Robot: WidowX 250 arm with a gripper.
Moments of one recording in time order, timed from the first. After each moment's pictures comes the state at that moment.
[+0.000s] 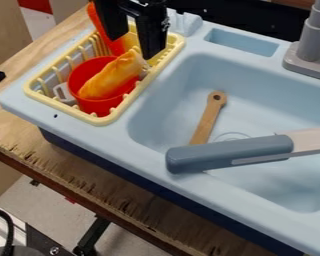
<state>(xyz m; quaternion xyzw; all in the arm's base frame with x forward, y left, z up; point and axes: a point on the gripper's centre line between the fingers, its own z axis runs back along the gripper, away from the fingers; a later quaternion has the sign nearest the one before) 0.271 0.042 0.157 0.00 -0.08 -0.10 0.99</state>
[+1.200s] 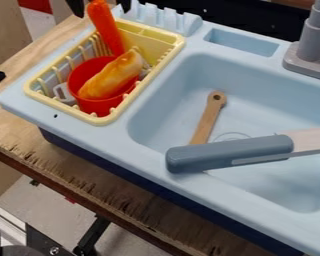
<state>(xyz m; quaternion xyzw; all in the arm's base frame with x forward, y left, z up) 0.318 0.132 0.157 0.03 -0.16 0.32 0.93</state>
